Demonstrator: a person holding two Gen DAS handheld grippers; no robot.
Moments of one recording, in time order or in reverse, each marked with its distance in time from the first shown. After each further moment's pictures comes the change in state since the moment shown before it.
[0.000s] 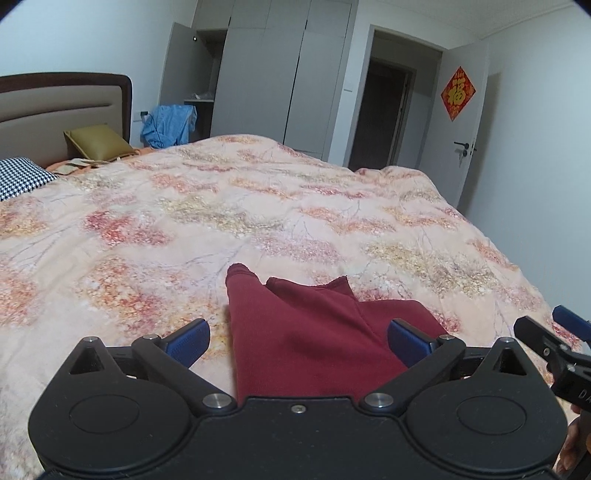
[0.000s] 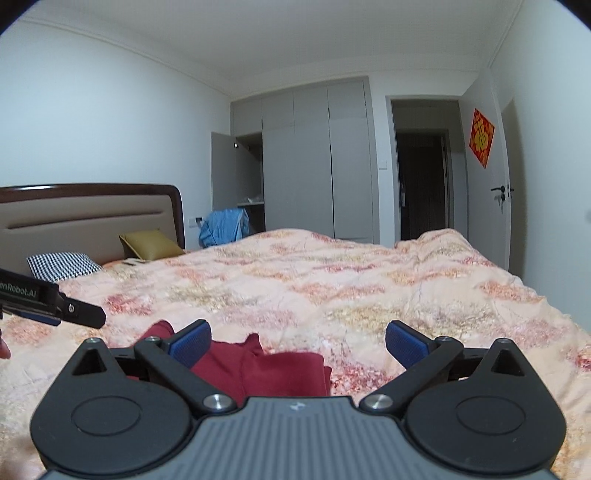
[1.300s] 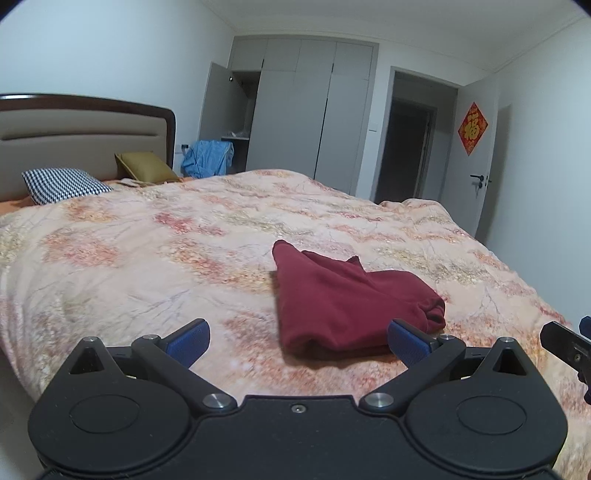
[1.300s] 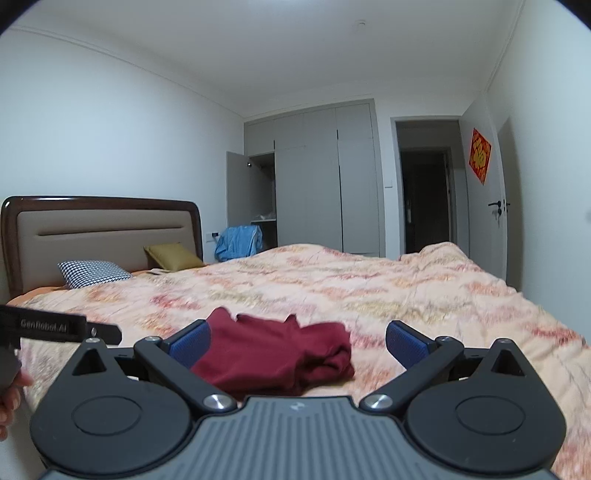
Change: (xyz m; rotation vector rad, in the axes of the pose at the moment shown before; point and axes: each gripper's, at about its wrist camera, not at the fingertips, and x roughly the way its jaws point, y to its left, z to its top) left arm -0.160 -0.008 -0.121 -0.019 -0.146 0.104; right arm -0.180 0.050 -0.042 0.000 -0.038 0.023
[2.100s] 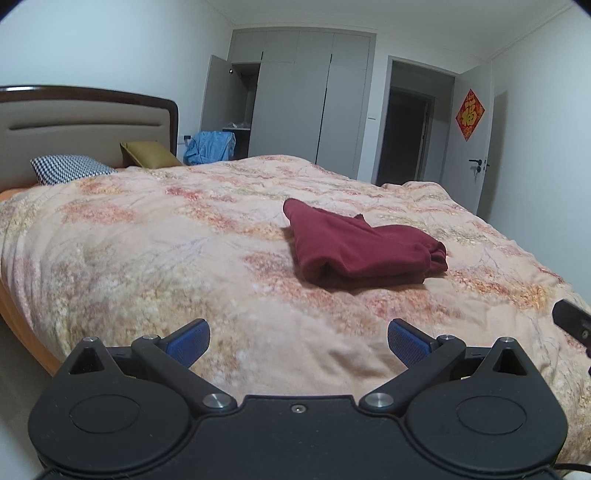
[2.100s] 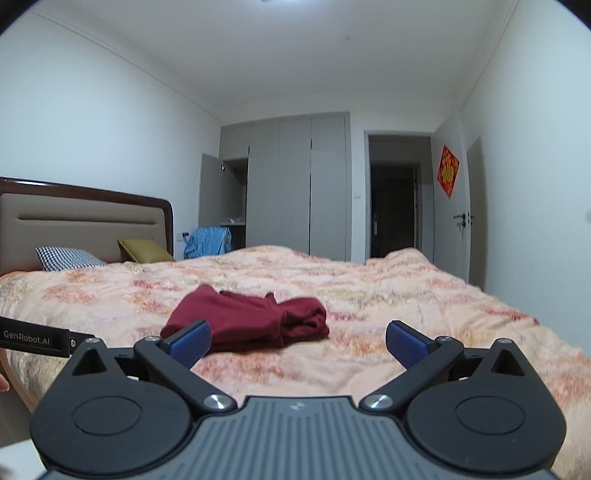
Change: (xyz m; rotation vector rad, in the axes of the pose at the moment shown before) left arm -0.031 0.017 -0.074 0.003 0.033 0.001; right arm -0.062 0.027 -0.059 -0.042 -0.025 -0.126
